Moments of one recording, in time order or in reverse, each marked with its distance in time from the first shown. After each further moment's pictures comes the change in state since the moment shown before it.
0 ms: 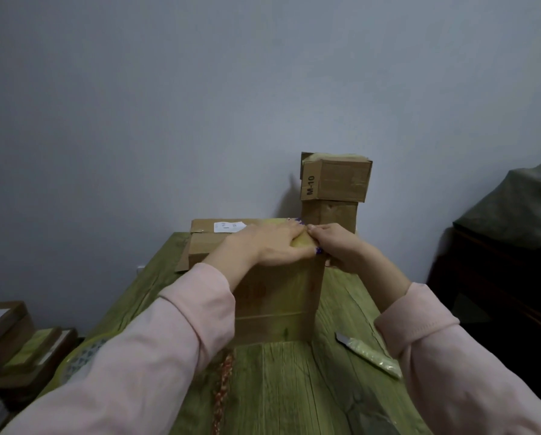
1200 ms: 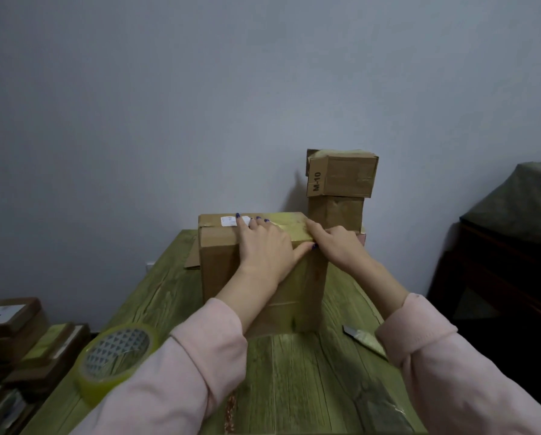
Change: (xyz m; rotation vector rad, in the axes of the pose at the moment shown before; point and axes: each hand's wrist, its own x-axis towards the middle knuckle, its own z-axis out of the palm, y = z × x) left_hand -0.022 0.018 0.025 0.402 0.294 -0.443; right_hand -0.013 0.009 0.015 -0.381 0.220 -0.124
